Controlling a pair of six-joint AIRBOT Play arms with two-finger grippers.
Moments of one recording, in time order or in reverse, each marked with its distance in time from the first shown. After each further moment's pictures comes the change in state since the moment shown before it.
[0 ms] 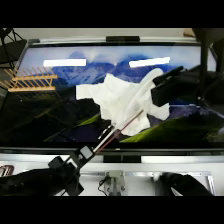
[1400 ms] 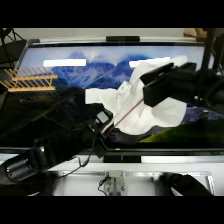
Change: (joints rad) left arm 0.401 -0.163 -0.001 0.011 0.685 0.360; right arm 0.000 0.000 0.000 0.209 -0.100 -0.028
